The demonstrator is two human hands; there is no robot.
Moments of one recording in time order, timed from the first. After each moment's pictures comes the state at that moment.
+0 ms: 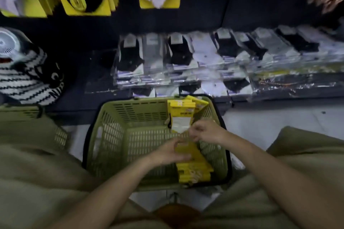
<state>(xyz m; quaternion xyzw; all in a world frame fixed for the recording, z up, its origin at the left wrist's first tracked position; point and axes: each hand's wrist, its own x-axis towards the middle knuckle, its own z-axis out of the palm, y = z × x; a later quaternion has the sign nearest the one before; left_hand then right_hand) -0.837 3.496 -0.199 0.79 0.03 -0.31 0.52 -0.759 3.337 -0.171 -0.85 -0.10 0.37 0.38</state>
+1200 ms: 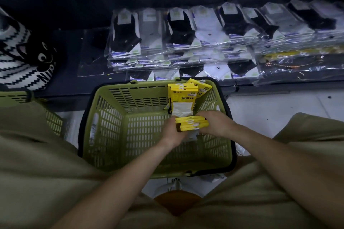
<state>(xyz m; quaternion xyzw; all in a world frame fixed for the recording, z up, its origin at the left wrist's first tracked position) -0.823 3.474 -0.235 0.81 0.18 -0.17 0.53 -0.756 3.312 -0.211 -0.91 -0.24 0.30 0.18</state>
